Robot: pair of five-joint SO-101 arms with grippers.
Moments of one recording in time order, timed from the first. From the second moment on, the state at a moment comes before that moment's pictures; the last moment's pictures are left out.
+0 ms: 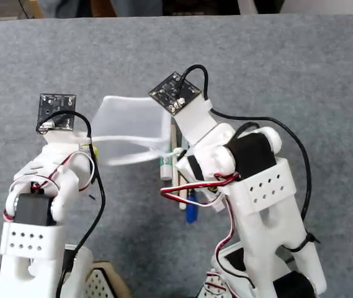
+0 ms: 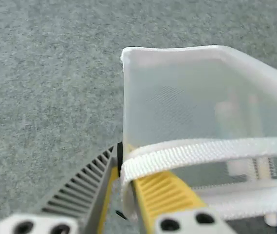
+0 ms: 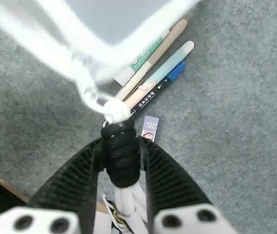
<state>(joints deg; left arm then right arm) 1.1 -64.7 50.6 64.8 2.2 -24.4 -31.8 9.5 100.3 18.5</state>
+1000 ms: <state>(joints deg) 2.5 -64.7 24.7 94.3 12.5 -35.2 -49.3 2.2 95.7 25.5</state>
